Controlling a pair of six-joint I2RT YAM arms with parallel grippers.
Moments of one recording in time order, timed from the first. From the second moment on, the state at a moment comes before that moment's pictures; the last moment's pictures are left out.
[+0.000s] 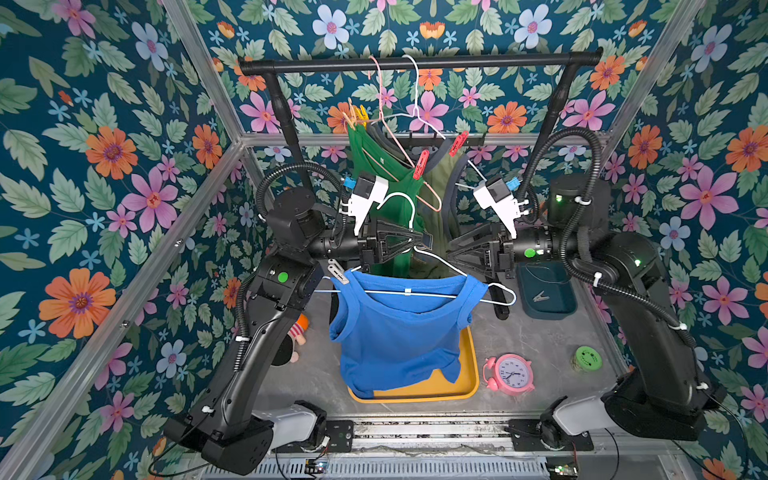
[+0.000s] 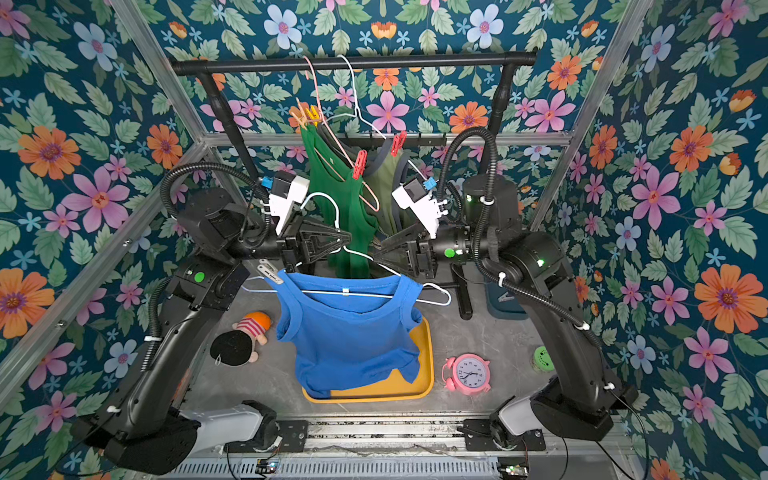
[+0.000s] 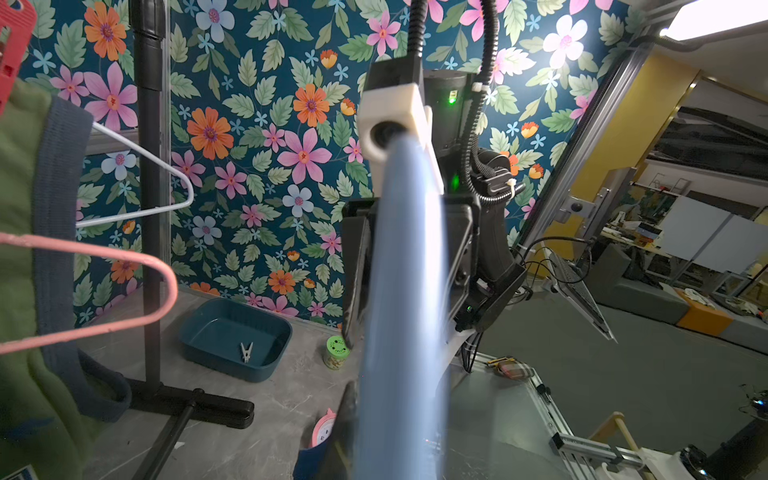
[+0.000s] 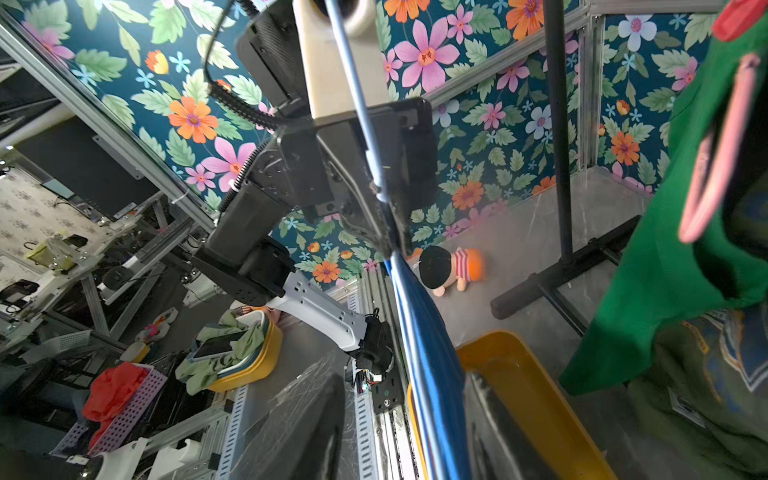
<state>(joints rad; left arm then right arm) -0.47 1.27 1.67 -0.25 1.11 -0.40 0.62 1.47 2.16 -1.02 -0.79 0.14</state>
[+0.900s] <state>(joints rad) -0.47 1.27 1.65 -0.16 1.13 -0.47 0.74 1.71 2.39 -1.07 -0.78 0.08</state>
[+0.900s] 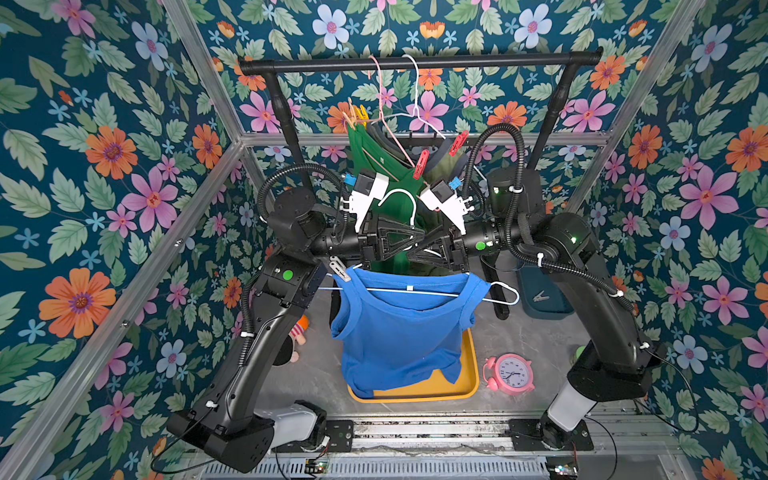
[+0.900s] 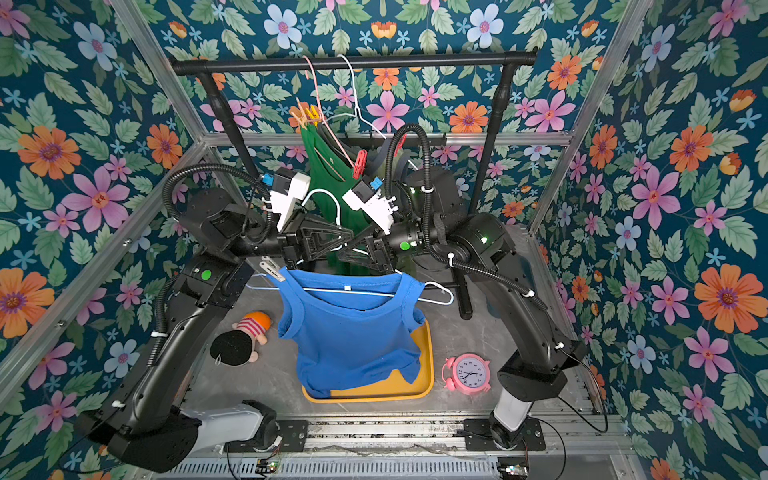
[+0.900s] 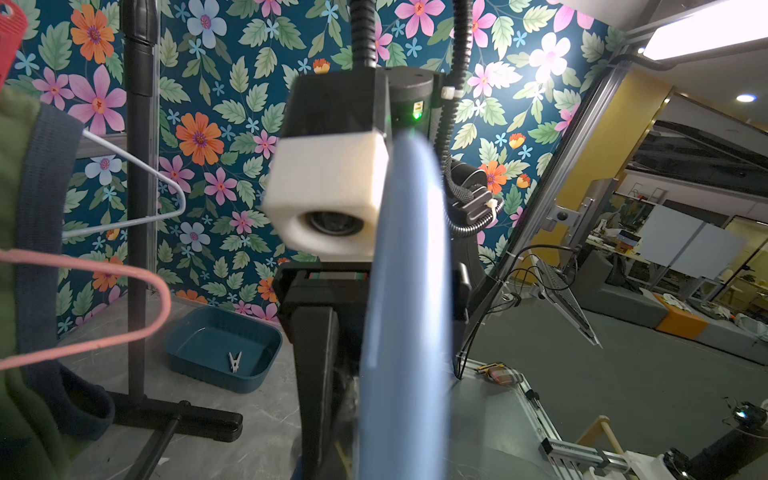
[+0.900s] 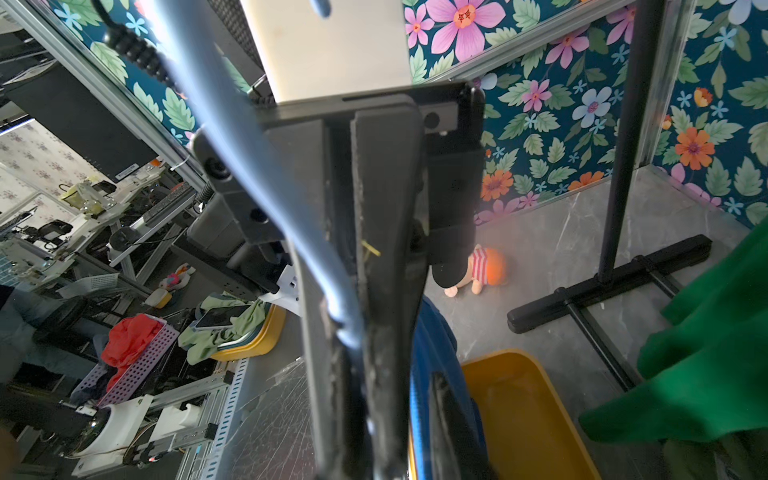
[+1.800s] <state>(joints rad) -0.47 1.25 1.68 -0.19 1.11 -0.44 0.74 1.69 2.38 -1.04 -0.78 0.08</state>
